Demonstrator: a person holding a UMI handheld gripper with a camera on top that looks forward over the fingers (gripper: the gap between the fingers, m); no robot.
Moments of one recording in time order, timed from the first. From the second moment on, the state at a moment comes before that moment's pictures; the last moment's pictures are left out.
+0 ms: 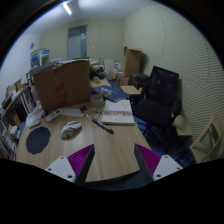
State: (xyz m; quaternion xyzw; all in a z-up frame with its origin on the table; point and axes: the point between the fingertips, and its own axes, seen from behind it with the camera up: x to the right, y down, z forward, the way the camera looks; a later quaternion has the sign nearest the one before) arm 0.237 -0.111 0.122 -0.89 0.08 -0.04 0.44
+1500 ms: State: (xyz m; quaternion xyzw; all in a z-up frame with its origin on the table) arm 0.026 0.146 -0.016 -0.89 0.03 0.01 0.45
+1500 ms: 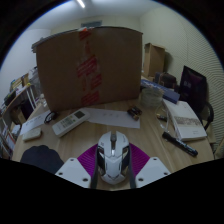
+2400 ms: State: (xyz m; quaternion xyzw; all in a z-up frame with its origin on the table) arm -0.185 0.061 -0.014 -0.90 -0.07 0.05 0.43
